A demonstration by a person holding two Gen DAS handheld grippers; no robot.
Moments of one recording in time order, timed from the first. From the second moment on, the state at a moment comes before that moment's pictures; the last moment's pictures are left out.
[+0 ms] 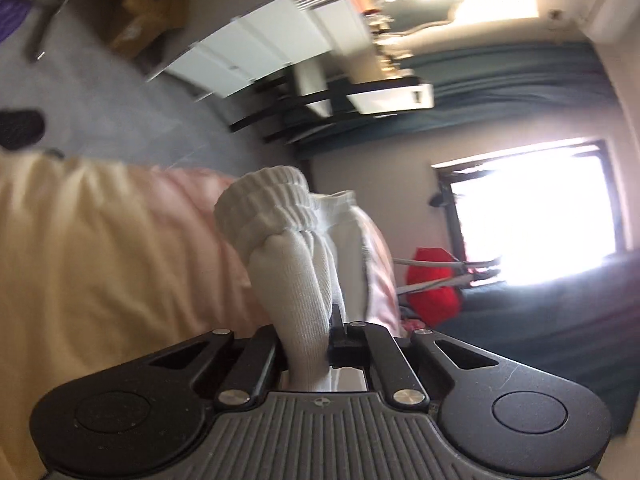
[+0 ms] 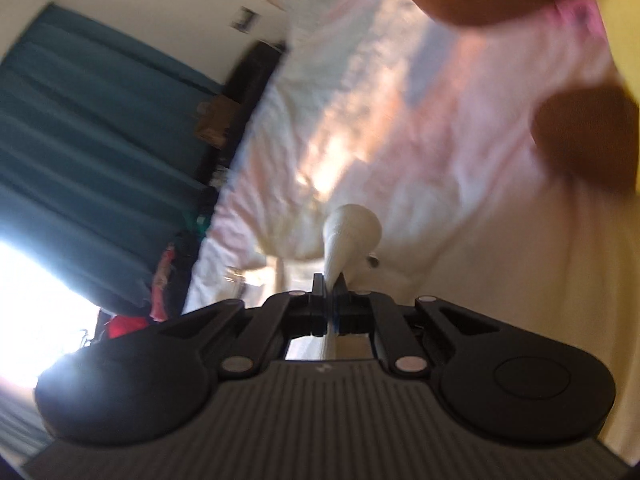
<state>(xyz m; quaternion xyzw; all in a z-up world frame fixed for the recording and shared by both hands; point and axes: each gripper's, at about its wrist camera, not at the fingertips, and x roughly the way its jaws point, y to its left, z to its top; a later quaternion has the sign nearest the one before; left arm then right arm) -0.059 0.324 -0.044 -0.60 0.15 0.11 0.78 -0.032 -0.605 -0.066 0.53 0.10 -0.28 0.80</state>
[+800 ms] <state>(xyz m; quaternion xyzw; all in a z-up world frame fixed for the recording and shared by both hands) 0.369 0.273 -0.007 -0.46 0.23 0.19 0.84 0.338 -0.617 -0.043 0.33 0.14 -0.33 0.88</state>
